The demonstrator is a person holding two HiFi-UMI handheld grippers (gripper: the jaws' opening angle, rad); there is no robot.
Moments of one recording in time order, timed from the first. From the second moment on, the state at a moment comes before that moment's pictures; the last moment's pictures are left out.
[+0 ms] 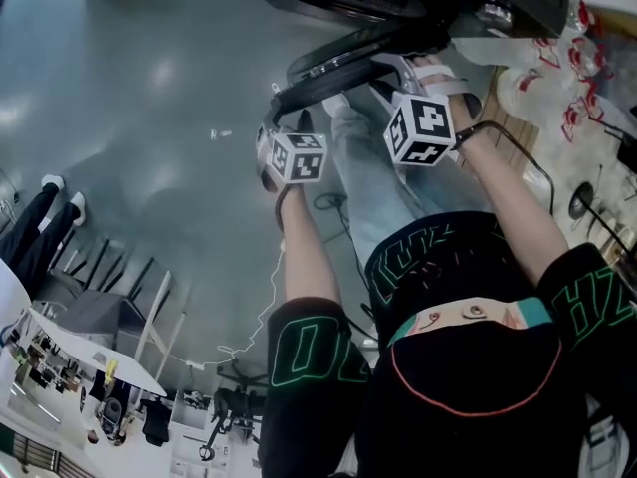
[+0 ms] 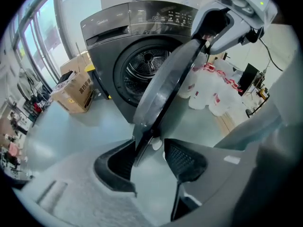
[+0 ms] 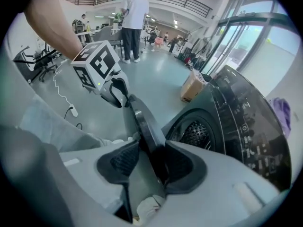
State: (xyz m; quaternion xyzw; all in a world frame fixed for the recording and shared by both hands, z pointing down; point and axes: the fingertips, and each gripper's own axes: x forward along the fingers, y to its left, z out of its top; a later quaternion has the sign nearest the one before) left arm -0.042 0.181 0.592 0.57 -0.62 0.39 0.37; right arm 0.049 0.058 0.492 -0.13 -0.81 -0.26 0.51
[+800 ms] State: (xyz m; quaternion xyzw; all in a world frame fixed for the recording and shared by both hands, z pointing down) left arm 0.150 0.258 0.598 0.54 -0.64 0.37 0.40; right arm 0.160 0.105 0.500 -0.30 -0.74 -0.40 0.45
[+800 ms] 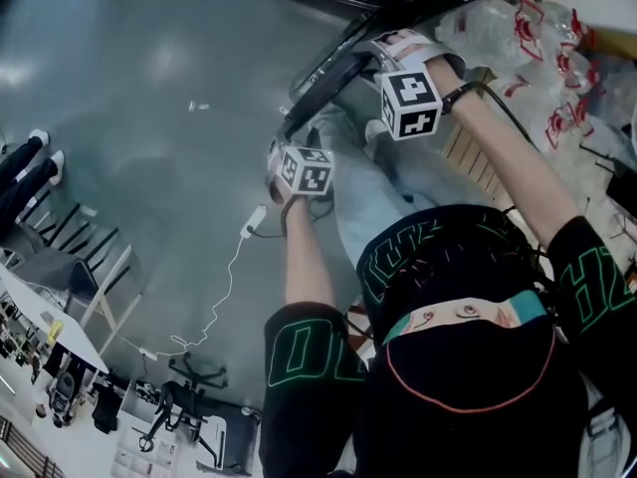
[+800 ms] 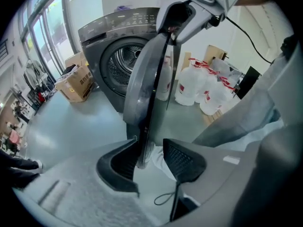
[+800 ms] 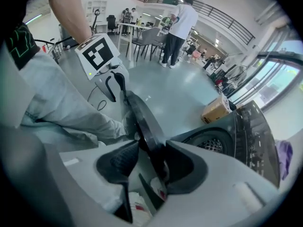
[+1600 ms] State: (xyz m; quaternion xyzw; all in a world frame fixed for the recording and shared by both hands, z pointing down) left arm 0.277 0.252 0.595 0.61 -0.53 0.33 0.49; right arm 0.235 0.104 0.497 -0.38 -0.65 -0.49 0.45
